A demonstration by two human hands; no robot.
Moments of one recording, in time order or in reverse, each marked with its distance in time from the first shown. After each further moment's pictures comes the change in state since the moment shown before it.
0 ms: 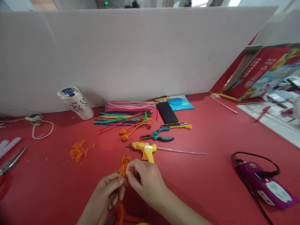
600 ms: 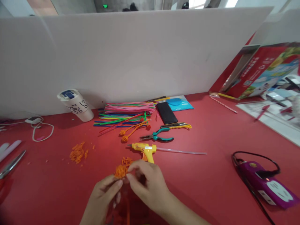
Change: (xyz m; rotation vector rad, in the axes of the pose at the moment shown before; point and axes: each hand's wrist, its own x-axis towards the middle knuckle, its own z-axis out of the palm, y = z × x) left_hand -0.004 -0.001 -0.001 0.146 0.049 0.208; right_hand -0.005 -0.010 -0.009 0.104 0.094 -0.001
